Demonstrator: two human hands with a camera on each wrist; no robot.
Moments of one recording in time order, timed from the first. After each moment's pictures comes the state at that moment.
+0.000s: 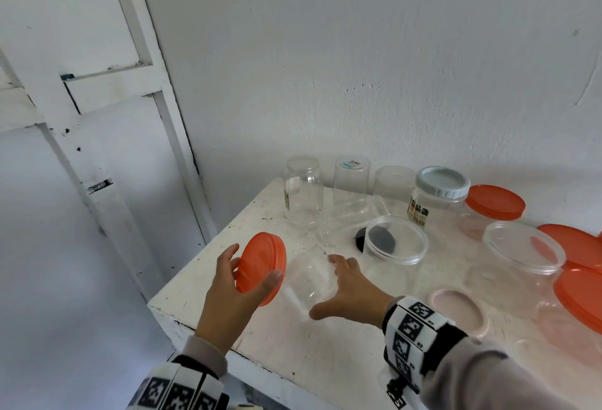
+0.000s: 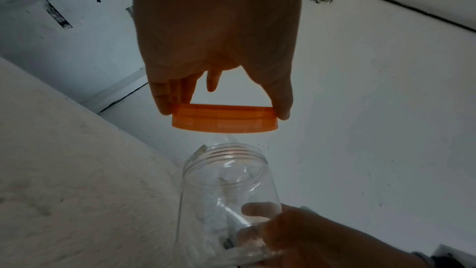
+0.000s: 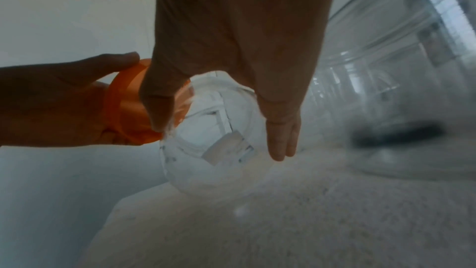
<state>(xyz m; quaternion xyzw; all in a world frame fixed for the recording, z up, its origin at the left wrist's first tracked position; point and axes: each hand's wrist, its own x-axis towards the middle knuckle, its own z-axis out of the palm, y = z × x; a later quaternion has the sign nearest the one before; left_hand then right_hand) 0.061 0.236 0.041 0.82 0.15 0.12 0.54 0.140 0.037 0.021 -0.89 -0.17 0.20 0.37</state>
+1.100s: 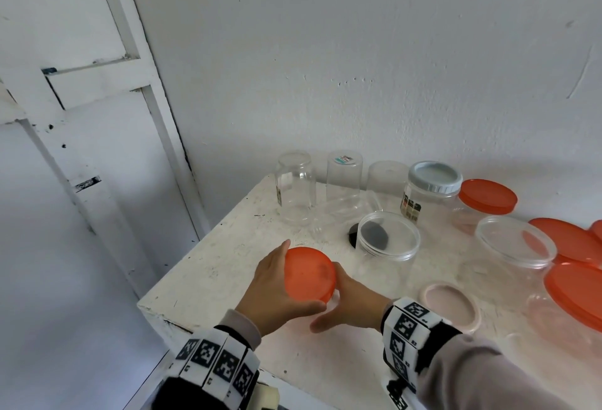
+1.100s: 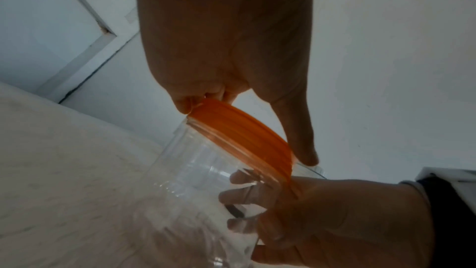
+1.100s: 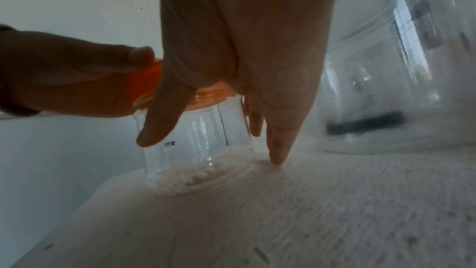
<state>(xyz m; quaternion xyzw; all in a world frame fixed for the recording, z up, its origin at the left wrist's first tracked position) 0.094 0.197 0.029 0.93 0.00 -0.01 0.37 0.141 0.022 0.013 -0.86 -0.17 0.27 0.40</state>
